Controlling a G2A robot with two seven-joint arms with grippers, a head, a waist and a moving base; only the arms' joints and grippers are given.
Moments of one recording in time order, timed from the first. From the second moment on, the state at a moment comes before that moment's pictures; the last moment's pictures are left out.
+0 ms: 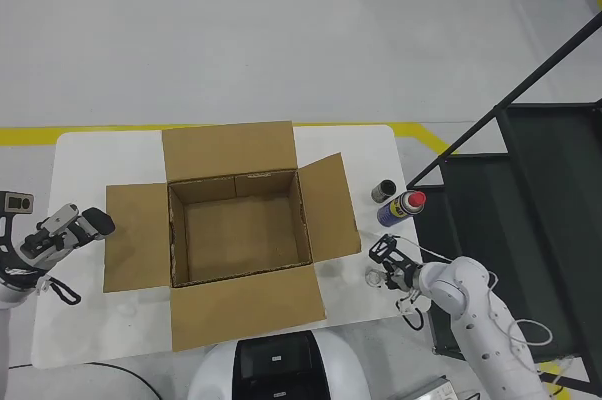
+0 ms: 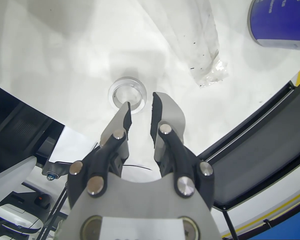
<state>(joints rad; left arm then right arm) 1.55 -0.92 -1.83 -1.59 -0.66 -0.40 -1.09 -1.60 -1.15 1.52 -1.63 -1.25 -0.55 0.89</state>
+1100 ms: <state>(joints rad) 1.55 -0.92 -1.83 -1.59 -0.66 -0.40 -1.09 -1.48 -1.13 1.42 -1.48 -1.19 -0.53 0.93</state>
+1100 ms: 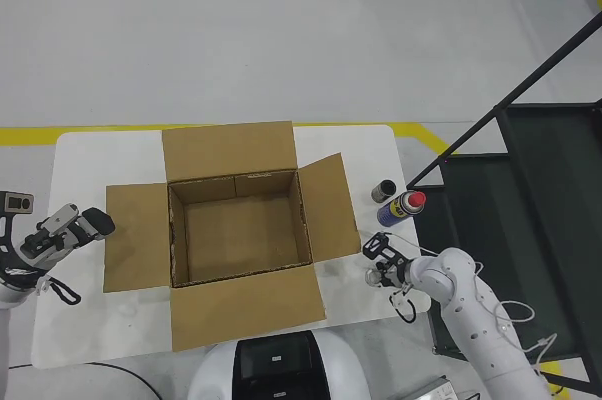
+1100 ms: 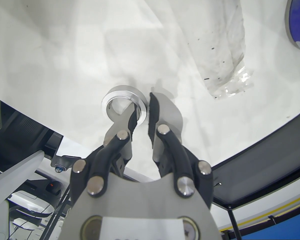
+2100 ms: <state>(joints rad) 1.55 -0.92 -1.83 -1.59 -0.66 -0.40 -1.09 -1.82 -1.08 1.77 -2.15 -1.23 -0.55 0.62</state>
